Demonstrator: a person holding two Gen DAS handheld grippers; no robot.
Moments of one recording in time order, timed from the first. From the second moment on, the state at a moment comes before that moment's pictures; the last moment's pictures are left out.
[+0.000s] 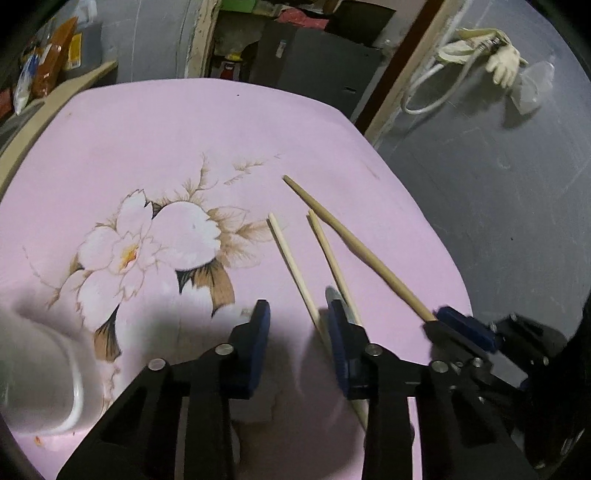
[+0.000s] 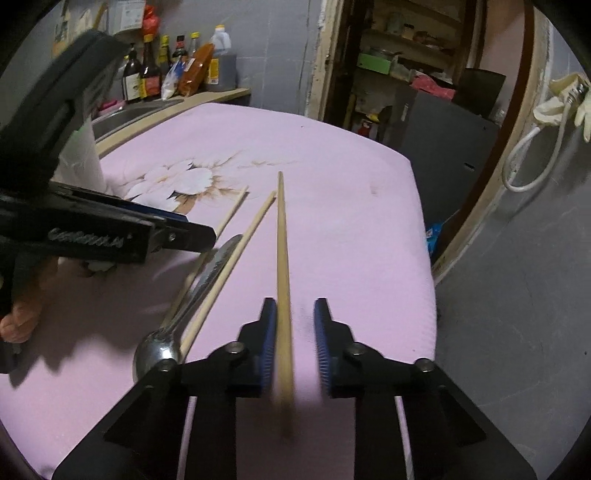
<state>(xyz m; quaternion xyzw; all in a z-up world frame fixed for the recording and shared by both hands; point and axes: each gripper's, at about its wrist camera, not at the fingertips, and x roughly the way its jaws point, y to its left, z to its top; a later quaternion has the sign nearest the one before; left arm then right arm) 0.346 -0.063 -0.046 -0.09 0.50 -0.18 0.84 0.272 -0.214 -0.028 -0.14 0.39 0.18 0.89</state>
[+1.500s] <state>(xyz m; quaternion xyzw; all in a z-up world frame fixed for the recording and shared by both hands) 0.231 -0.009 0.083 -0.06 0.22 -0.16 0.96 0.229 -0.194 0.084 0.01 0.19 0.23 0.96</state>
